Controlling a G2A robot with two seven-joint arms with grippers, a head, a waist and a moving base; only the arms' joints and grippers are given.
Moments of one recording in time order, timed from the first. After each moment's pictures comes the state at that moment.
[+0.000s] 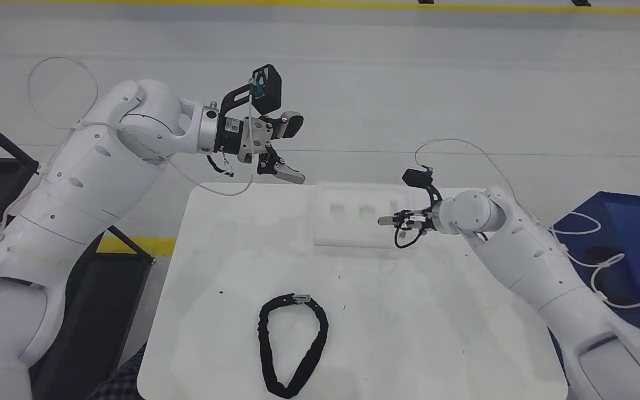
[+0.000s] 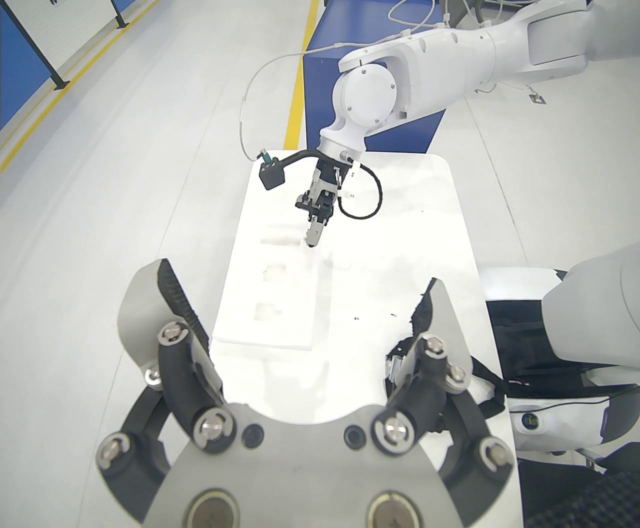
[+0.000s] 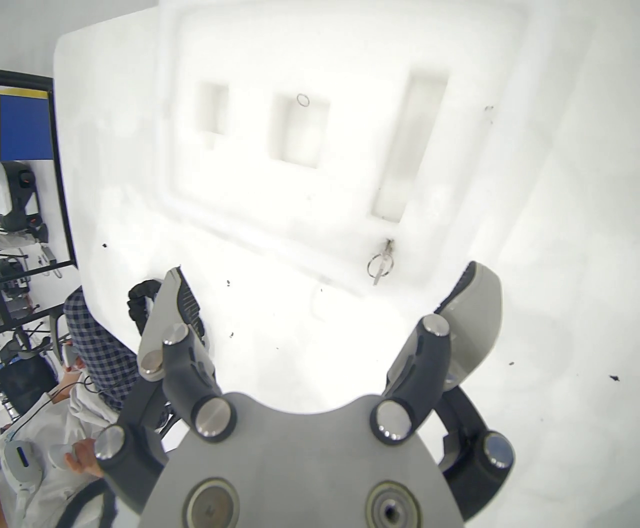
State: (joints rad) left arm 0.20 -0.81 -0.51 -1.28 0.12 -1.01 -0.68; right arm -0.61 -1.13 0.65 -1.03 -0.23 0.09 0.93
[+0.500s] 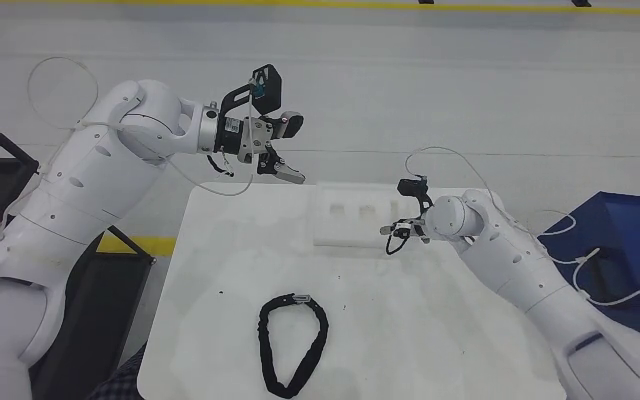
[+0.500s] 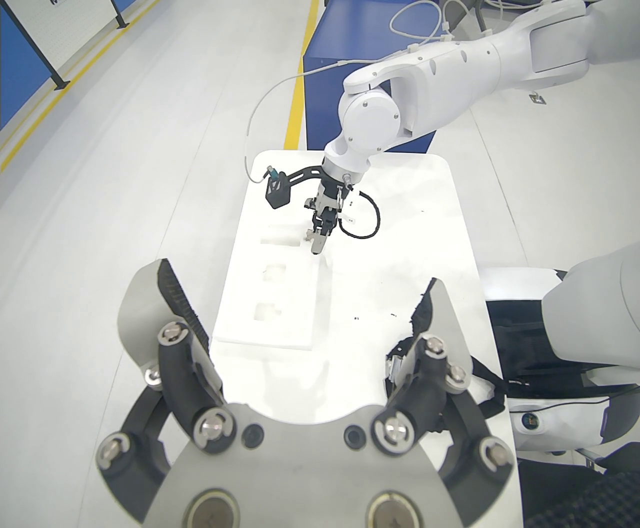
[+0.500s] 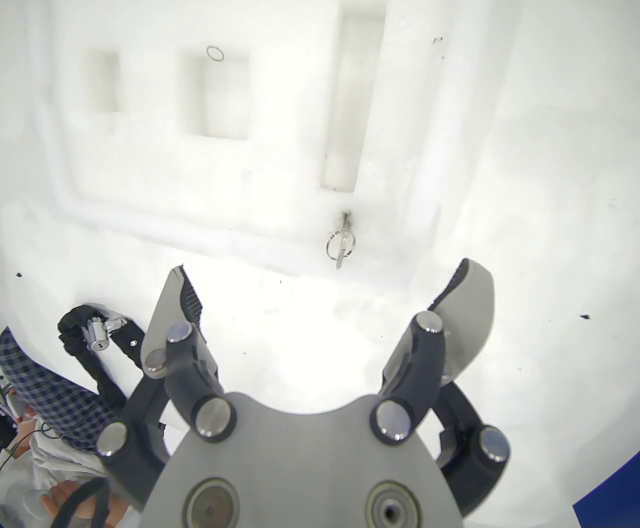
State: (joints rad) left arm 0.20 -0.81 -0.51 -1.28 0.12 -1.01 -0.68; right arm -0.60 -1.17 0.59 -1.03 -0.35 0.27 0.95
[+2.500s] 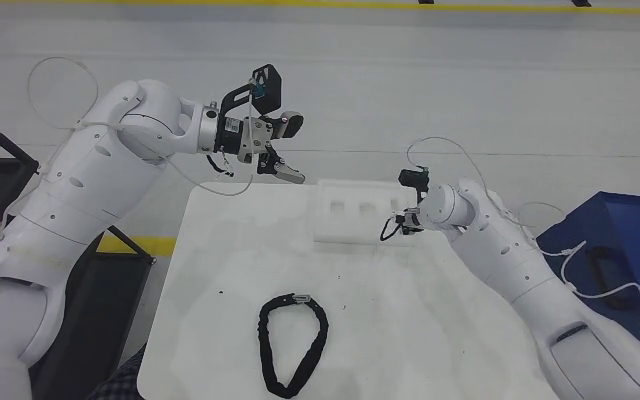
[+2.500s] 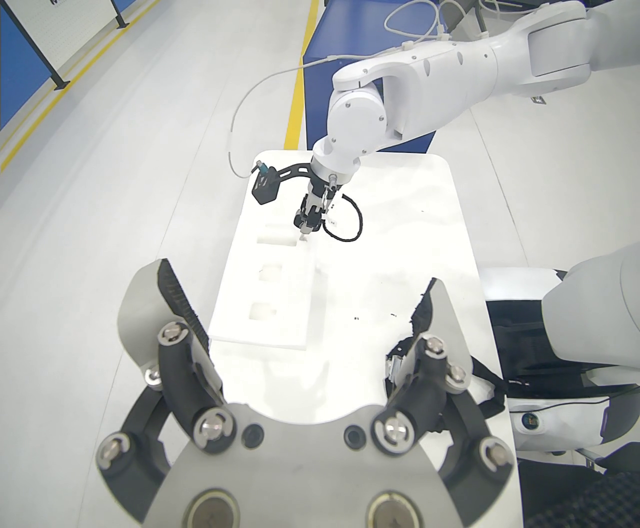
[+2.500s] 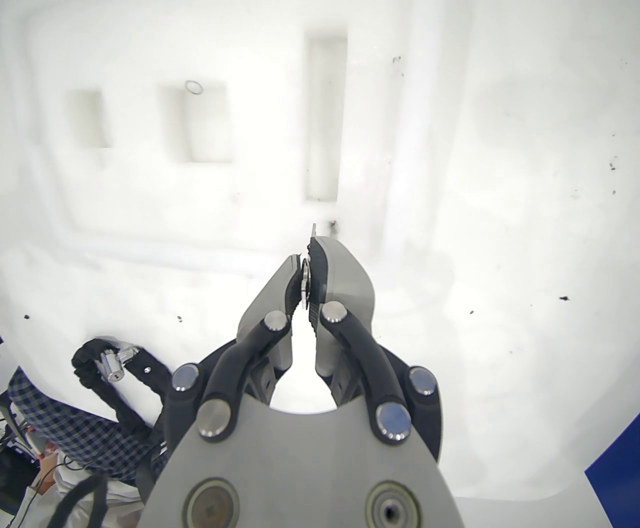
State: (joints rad) left arm 0.20 -0.81 -0.51 -1.28 0.12 -1.01 -0.68; right arm -0.61 -1.23 0.70 -1.03 -0.47 0.37 1.03
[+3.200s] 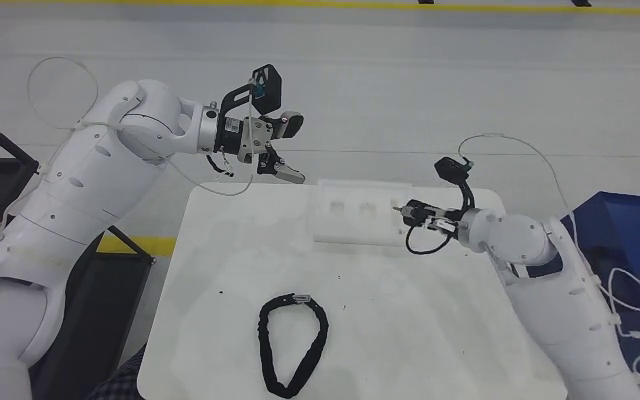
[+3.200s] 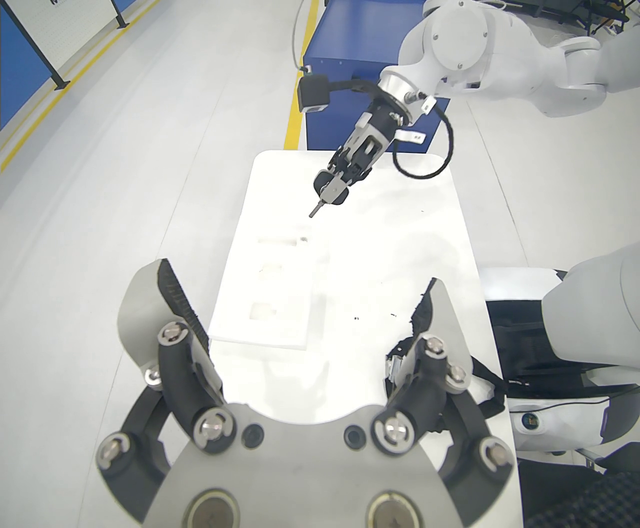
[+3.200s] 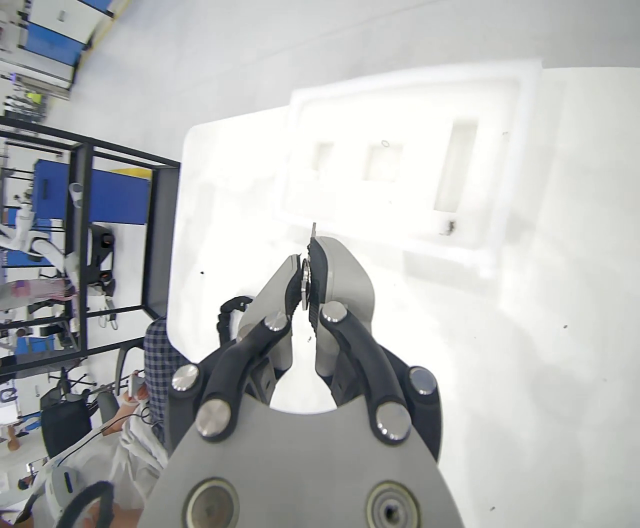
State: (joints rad) left arm 0.20 -0.81 -0.51 -1.28 0.12 -1.01 -0.68; right arm -1.09 -1.08 1.25 -1.69 -0.29 0.21 0.93
